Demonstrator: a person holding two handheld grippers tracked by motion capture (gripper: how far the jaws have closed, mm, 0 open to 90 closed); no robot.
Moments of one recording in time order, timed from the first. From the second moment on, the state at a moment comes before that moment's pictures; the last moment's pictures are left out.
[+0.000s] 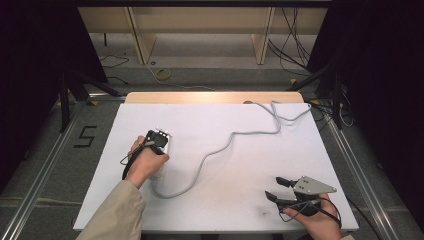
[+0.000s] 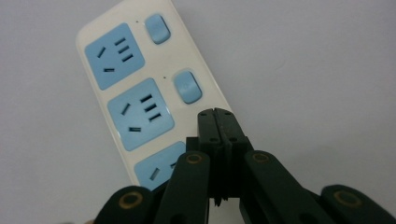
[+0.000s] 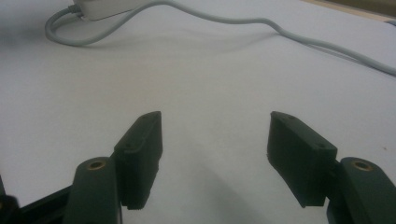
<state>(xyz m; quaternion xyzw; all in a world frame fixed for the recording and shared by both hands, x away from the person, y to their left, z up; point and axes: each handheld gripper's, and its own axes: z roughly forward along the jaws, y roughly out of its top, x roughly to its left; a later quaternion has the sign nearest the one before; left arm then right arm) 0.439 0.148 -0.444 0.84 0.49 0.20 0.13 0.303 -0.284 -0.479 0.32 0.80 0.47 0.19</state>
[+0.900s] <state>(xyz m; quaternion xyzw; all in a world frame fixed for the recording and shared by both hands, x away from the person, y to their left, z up) 0.438 0.153 -0.445 0.83 0.50 0.19 0.15 0.303 -0.284 -0.479 0.32 0.80 0.47 0.19</state>
